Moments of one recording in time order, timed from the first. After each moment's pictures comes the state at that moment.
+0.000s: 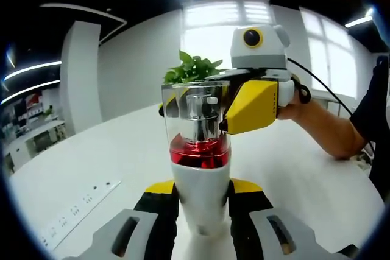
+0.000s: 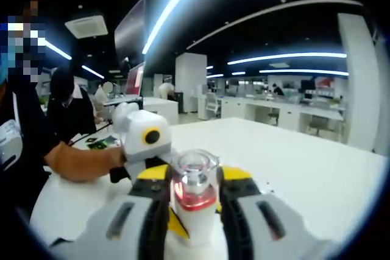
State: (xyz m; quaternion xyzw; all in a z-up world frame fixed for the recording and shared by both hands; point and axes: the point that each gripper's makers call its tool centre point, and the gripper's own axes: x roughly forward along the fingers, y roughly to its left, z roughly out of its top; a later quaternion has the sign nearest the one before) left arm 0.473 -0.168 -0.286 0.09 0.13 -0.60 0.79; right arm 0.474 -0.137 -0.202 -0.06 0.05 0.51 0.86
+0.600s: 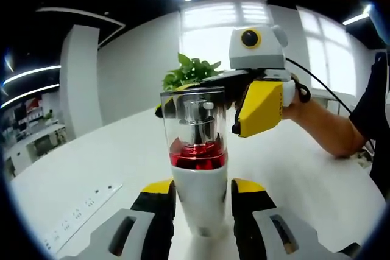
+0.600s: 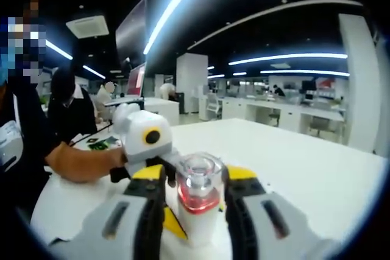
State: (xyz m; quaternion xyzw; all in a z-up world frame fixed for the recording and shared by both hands) left arm 0.472 -0.168 -0.281 0.10 0.12 -0.60 0.79; right arm 0.473 -0.137 -0.198 -0.06 0.04 0.51 0.86
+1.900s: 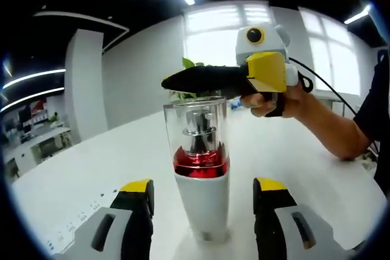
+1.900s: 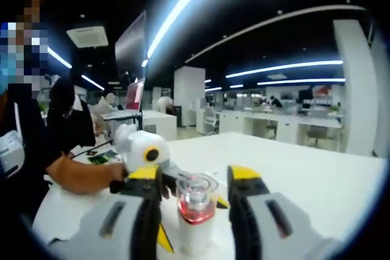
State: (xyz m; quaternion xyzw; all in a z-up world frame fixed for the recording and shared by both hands) left arm 0.476 -0.168 -0.272 0.09 0.11 -0.58 0.80; right arm 0.469 -0.146 -0.164 -0.03 0.00 0.50 0.86
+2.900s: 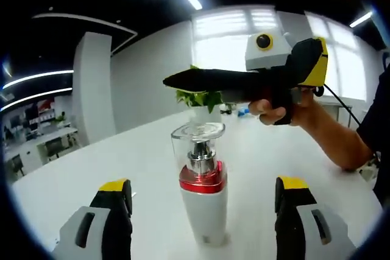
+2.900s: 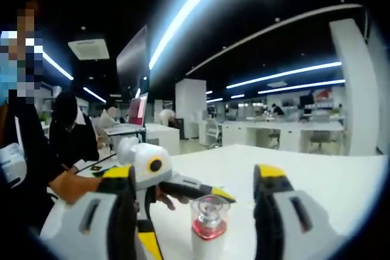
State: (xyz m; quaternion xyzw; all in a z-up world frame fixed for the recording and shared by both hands) left arm 0.473 -0.161 -0.247 0.08 0.09 -0.56 0.82; right arm 0.457 -0.139 -0.137 0.01 -0.03 0.51 0.86
